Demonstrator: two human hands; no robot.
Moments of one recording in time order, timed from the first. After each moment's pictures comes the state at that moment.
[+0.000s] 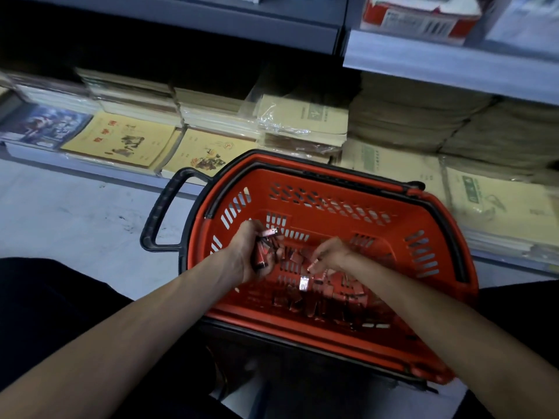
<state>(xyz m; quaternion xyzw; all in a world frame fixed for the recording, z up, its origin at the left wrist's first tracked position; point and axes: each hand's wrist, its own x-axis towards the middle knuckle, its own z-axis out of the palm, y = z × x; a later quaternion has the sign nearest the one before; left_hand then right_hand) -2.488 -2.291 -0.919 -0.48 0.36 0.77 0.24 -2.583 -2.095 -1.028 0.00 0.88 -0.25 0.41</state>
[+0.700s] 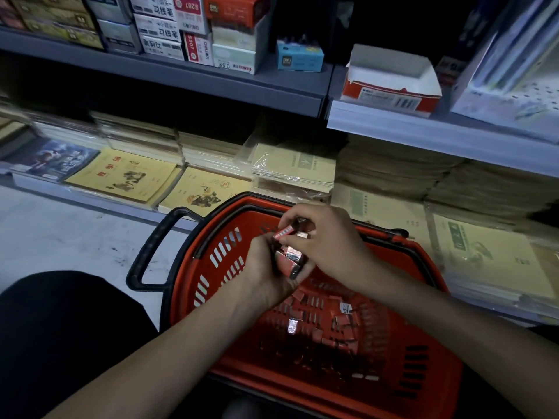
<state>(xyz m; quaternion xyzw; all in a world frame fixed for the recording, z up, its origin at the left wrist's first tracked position) -2.526 -2.242 -0.856 -0.37 0.21 0.90 0.12 -2.576 -2.131 -0.817 -0.31 0.86 -0.39 0.07</state>
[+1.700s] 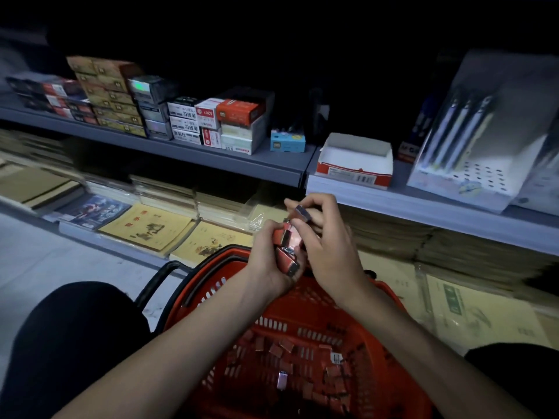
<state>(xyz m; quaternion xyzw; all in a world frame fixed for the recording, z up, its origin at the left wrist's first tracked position) -2.566 -2.215 -0.752 -0.33 0.26 0.91 0.01 -2.595 -2.110 -0.746 -0.31 0.75 -0.58 -0.02</state>
